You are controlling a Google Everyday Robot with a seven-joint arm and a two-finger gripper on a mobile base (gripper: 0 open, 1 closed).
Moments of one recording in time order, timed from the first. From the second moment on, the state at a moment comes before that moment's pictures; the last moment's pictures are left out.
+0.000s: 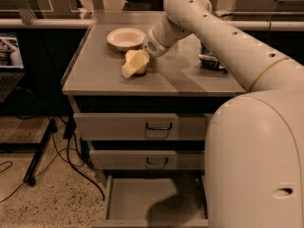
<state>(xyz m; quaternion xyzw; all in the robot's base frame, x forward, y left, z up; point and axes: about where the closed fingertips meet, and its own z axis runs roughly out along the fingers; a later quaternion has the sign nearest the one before) 0.758 0.034 0.820 -0.47 0.82 0.17 0.28</state>
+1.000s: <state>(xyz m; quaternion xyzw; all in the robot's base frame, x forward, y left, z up) 0.758 0.034 0.820 -0.47 0.82 0.17 0.28</state>
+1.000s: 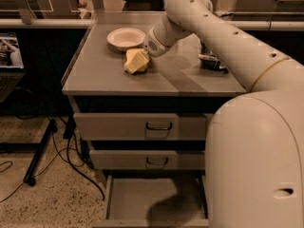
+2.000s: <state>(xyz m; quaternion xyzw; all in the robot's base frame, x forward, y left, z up) 0.724 0.038 0.852 -0.52 0.78 0.18 0.29</state>
